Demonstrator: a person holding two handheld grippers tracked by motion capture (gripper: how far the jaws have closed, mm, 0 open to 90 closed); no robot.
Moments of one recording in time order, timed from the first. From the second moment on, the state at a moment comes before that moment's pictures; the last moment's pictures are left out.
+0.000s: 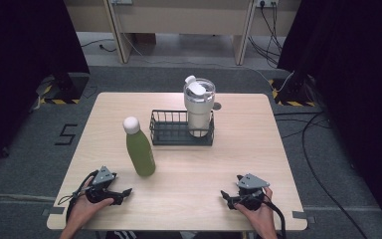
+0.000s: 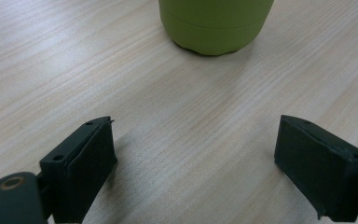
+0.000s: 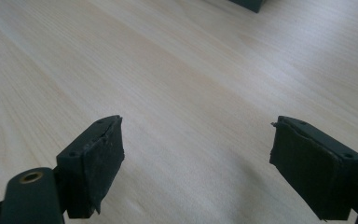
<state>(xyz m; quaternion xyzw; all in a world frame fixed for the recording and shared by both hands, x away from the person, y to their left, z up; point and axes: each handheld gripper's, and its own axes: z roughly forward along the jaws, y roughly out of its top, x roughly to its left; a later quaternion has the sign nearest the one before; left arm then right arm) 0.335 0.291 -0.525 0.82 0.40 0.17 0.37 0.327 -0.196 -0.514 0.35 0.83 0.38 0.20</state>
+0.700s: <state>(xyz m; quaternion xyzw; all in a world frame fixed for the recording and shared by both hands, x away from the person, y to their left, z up) 0.335 0.290 -0.525 0.82 0.40 0.17 0.37 0.323 -0.200 -0.518 0.37 0.84 0.36 0.18</state>
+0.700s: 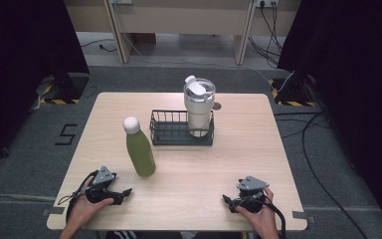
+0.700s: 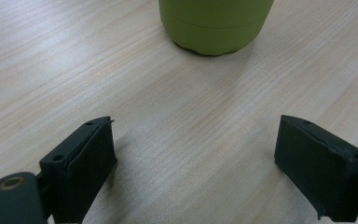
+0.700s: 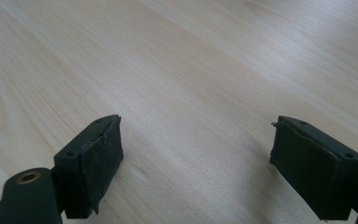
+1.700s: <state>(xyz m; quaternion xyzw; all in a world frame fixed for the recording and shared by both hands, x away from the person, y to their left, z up) 0.327 0.284 -0.515 0.80 0.36 0.20 0.45 0.326 -0.201 -0.519 0.37 0.84 0.35 0.16</state>
